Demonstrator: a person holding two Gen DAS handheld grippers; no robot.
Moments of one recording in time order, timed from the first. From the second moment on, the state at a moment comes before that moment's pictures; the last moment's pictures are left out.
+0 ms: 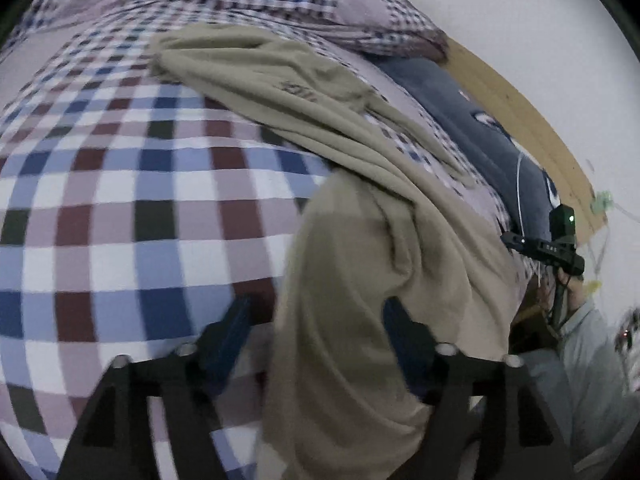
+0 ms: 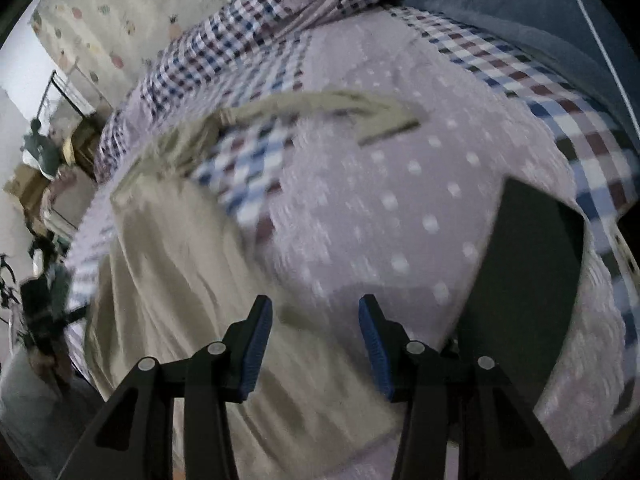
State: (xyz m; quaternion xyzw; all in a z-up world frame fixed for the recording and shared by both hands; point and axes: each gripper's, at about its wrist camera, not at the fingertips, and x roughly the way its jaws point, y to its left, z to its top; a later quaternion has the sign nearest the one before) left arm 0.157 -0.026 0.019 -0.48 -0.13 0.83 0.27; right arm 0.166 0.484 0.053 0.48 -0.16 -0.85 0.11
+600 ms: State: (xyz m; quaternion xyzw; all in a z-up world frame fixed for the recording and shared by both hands) left arm 0.168 -0.074 0.054 -0.41 -0.20 0.86 0.20; right arm 0.219 0.450 0.062 0.51 -0.07 -0.86 0.01
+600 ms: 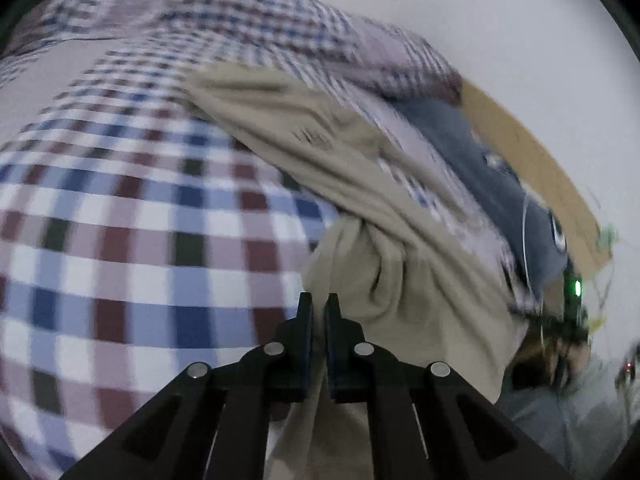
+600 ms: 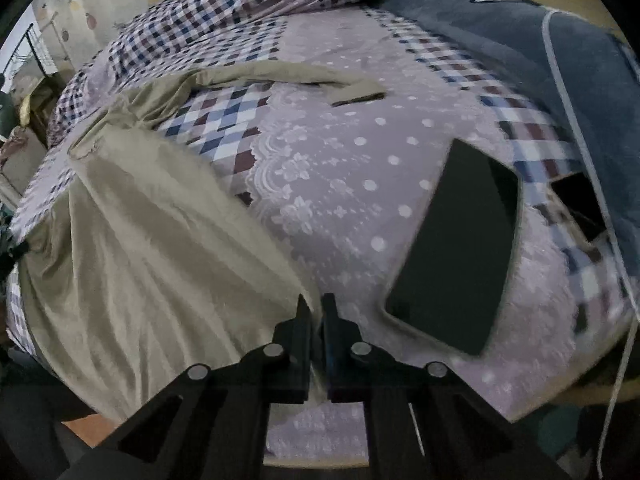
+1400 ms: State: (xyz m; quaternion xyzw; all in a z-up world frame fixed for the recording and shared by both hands) left arm 0.186 -0.156 0.077 -0.37 -0.27 0.88 0.08; right arm 0.228 0.438 0.128 0.45 -0.16 -0.87 -0.05
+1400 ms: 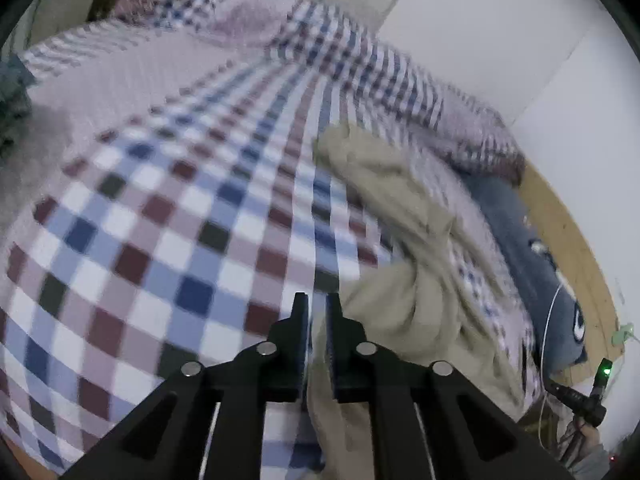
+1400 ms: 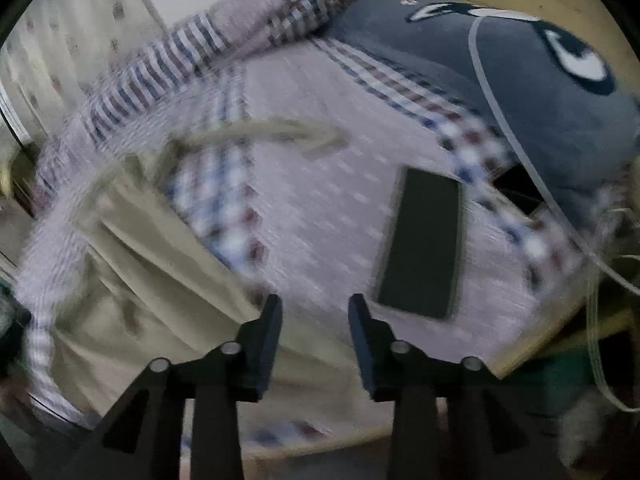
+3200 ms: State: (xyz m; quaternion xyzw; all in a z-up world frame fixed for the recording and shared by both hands) left arm 0.051 -0.131 0.034 -0.35 -0.30 0.88 0.12; right arm 0.092 0.523 0.085 0.41 -0.03 -0.90 -0.13
